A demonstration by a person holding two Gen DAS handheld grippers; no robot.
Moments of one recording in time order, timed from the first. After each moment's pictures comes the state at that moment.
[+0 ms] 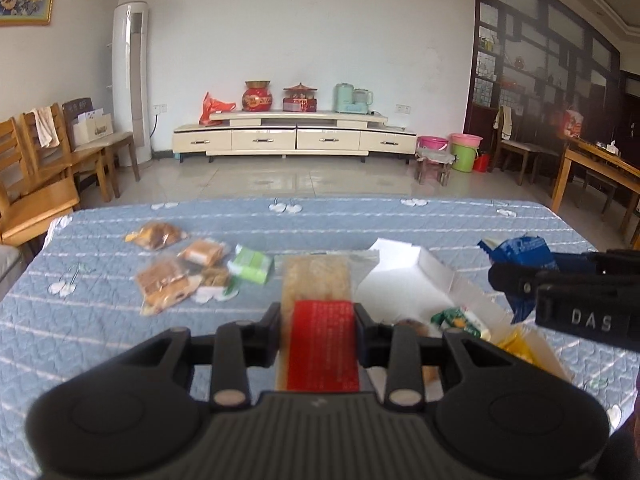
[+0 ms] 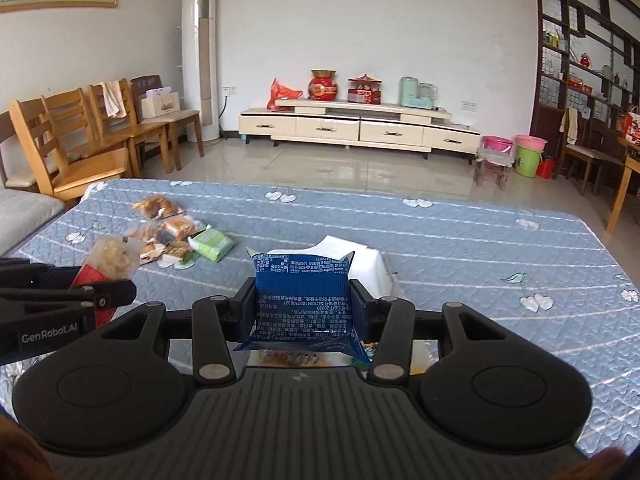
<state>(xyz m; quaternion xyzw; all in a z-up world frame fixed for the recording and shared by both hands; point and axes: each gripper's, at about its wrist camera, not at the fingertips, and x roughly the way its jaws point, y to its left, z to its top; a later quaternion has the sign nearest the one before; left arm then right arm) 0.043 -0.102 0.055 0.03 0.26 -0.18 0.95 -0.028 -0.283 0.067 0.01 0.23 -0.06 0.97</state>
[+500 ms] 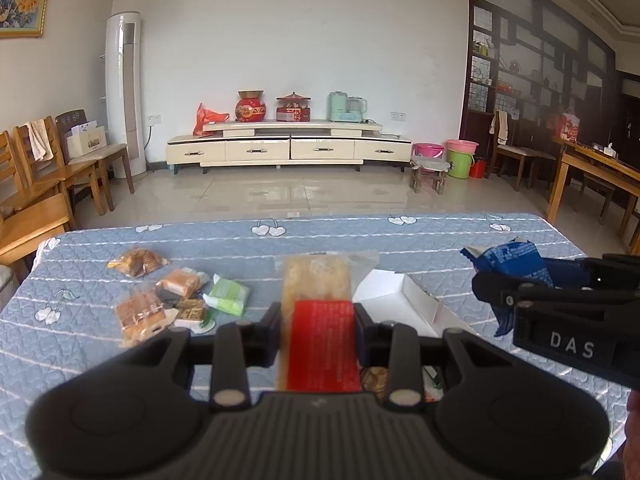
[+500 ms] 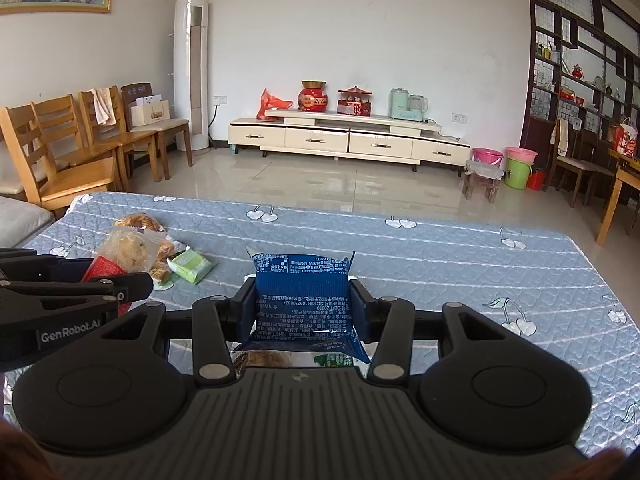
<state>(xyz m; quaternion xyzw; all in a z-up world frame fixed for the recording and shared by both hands) 0.062 -0.136 0.070 0.03 0.25 -0.19 0.95 -0.008 -0.292 0.080 0.00 0.22 -0.07 0.97</state>
